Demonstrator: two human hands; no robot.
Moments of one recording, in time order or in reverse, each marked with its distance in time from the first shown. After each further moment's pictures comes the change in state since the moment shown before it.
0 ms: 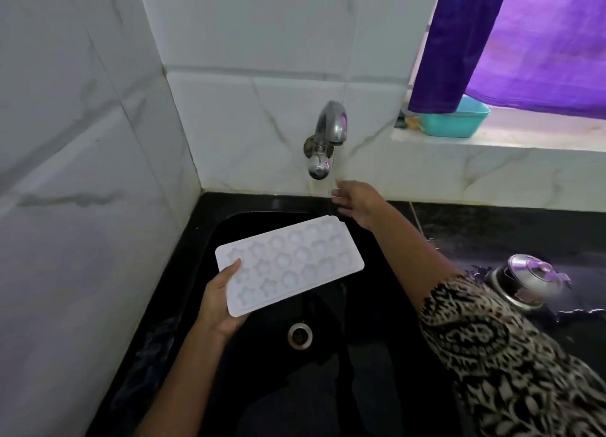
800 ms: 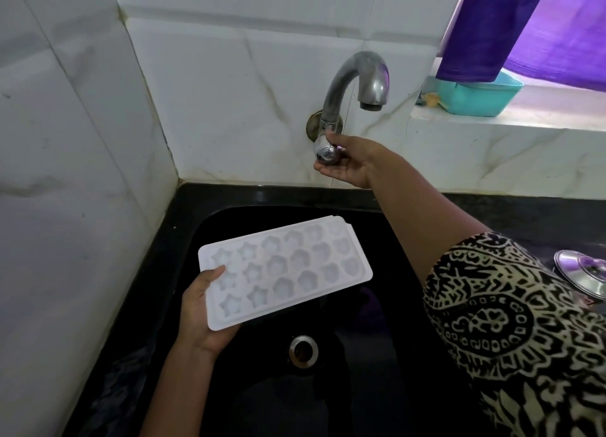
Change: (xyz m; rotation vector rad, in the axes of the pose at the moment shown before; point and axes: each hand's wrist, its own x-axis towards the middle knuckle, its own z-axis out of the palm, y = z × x) left_hand 0.054 0.006 -0.039 -0.028 -0.055 0.020; right_hand 0.060 -0.035 0.034 0.347 -0.043 0.106
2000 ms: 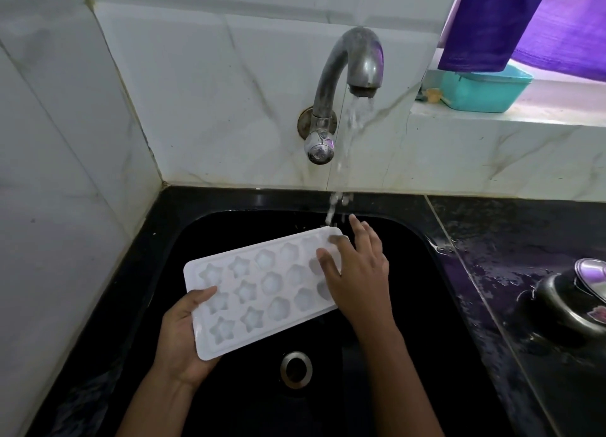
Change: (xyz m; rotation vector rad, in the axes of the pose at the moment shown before) left_hand 0.002 -0.013 0.003 0.030 -0.051 -0.012; right_hand -0.066 0.163 -0.050 -1.238 0.397 -0.631
